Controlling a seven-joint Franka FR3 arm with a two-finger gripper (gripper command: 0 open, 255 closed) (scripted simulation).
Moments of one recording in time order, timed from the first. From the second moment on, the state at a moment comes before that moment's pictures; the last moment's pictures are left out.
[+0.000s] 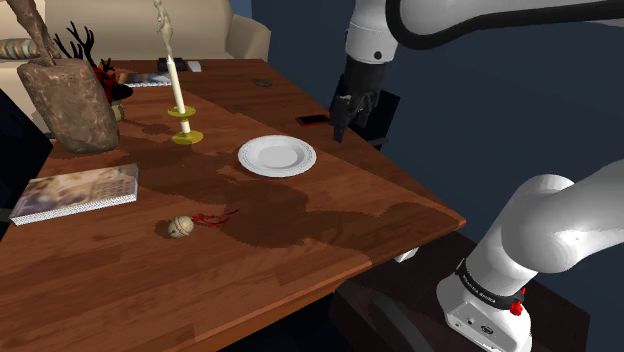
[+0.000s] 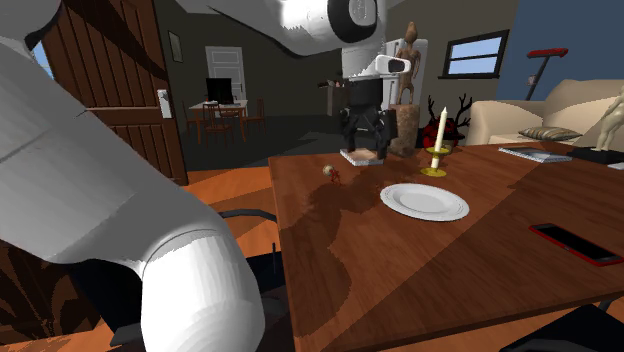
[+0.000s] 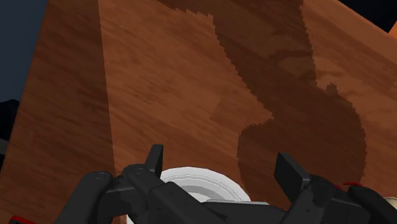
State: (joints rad) arm 0.07 -0.55 0.30 -2.30 0.08 1.82 0.16
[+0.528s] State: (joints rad) arm 0.08 -0.33 0.47 -2.17 0.07 1.89 0.40
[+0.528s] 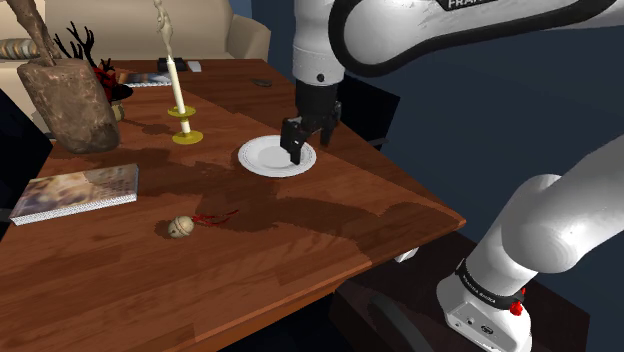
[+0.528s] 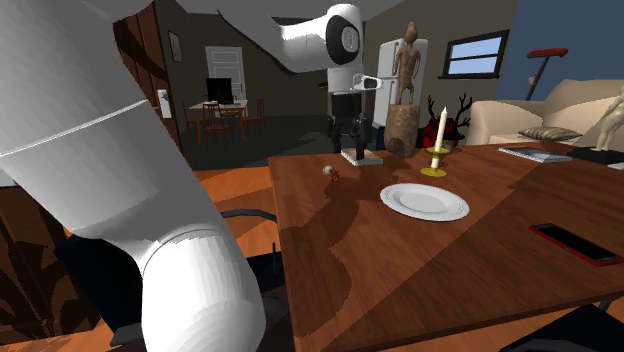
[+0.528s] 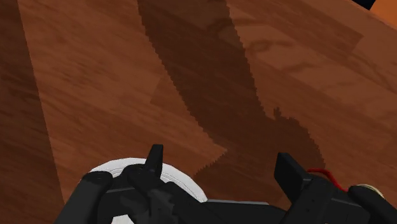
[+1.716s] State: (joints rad) arm 0.31 0.46 0.63 -1.49 -0.33 1.80 0.97
